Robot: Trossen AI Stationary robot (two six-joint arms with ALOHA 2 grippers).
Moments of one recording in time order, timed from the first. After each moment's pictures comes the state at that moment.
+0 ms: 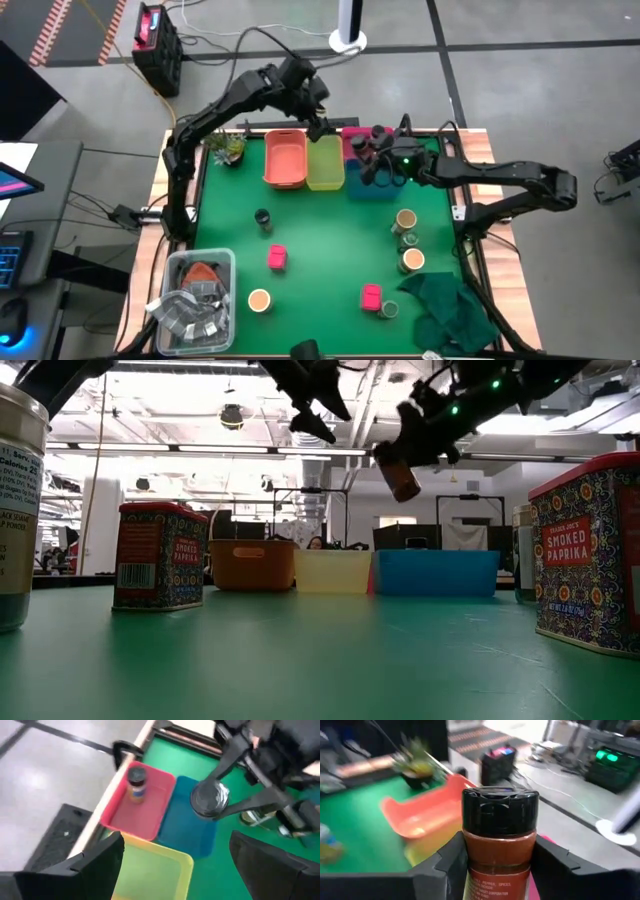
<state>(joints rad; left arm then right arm) 0.51 1.98 2.28 -1.03 0.23 0.06 -0.31 1.22 0.79 0.11 0.35 0.10</state>
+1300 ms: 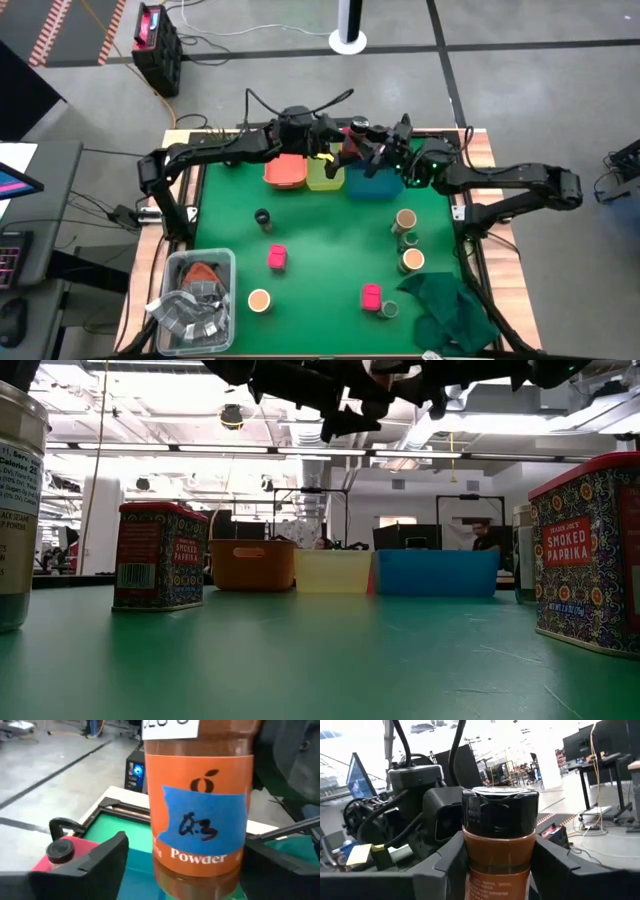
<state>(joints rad) 0.34 1.74 1.50 0.08 0.22 -0.12 -0.20 1.18 0.78 0.62 0.34 0.23</state>
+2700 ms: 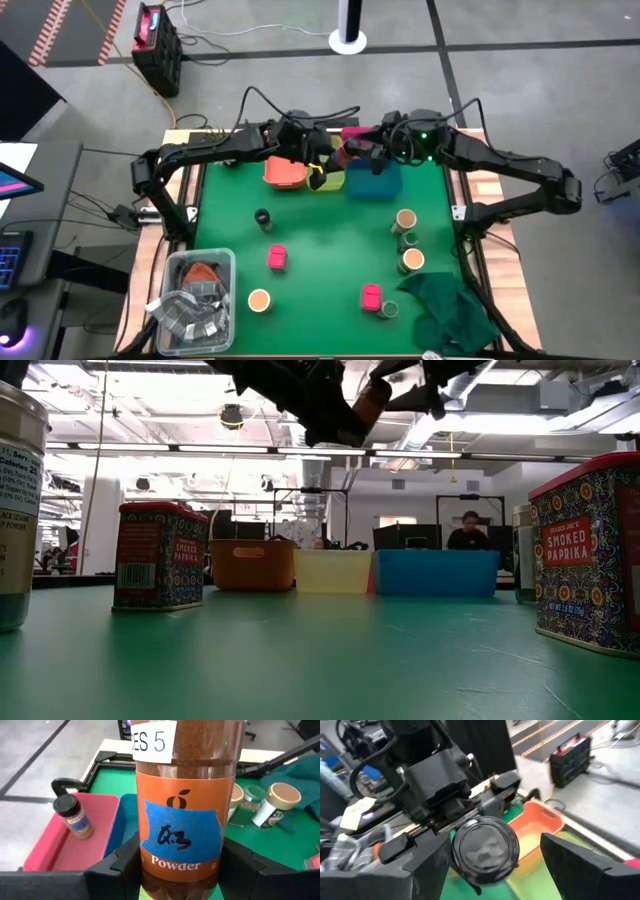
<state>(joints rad) 0.33 1.69 1.50 -0.26 0.23 0.14 -0.35 1.19 1.12 -0.20 -0.04 0.37</state>
